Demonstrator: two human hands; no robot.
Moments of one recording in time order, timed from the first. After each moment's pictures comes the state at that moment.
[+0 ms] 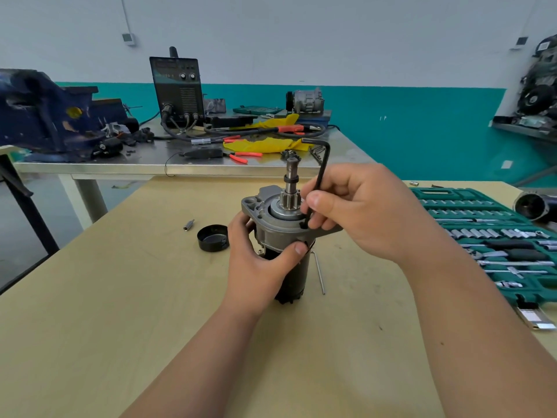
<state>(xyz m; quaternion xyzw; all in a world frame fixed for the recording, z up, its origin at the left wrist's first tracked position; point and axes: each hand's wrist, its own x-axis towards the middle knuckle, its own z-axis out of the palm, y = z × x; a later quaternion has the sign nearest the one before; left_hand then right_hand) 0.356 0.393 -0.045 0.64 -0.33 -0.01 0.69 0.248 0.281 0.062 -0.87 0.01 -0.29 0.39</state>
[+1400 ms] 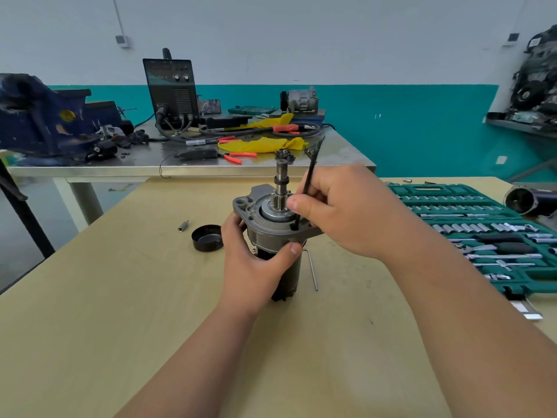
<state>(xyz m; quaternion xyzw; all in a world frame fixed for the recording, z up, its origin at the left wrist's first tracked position) 0.350 0.391 -0.045 0.66 -0.32 0.01 0.68 0.246 0.287 0.070 -0.94 0.08 -0.28 0.18</state>
